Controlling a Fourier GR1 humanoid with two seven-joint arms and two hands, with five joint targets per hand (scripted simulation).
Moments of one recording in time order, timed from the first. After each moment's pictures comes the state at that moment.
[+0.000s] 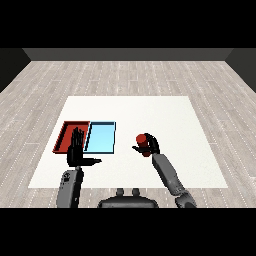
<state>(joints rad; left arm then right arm) 0.01 0.03 0.06 -1.61 0.13 -0.09 -0.47 -0.43 -0.01 0.14 -0.82 -0.16 -0.19 -0.34</state>
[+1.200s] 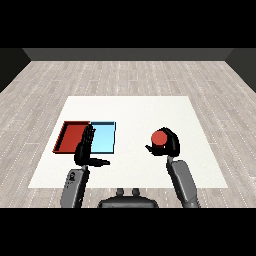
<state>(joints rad) -0.01 0.01 -0.09 -1.73 0.07 -0.06 -0.31 -0.16 -0.11 0.14 -1.63 -0.16 -0.16 -0.19</state>
